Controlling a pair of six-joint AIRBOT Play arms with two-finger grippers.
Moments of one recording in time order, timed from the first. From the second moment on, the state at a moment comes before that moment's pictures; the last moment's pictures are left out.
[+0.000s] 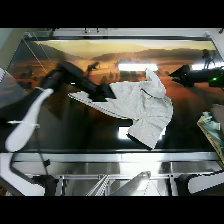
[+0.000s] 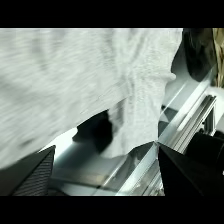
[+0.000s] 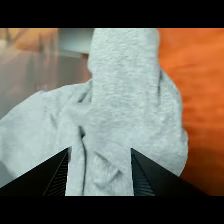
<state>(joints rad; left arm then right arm) -0.37 -1.87 1.59 -2.46 1.30 1.83 -0.31 -1.75 1.45 -0.60 1.09 1.13</state>
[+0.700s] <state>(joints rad) -0.42 -2.10 1.98 -2.28 1.64 1.67 -0.46 -1.67 1.28 -0.70 1.25 1.20</state>
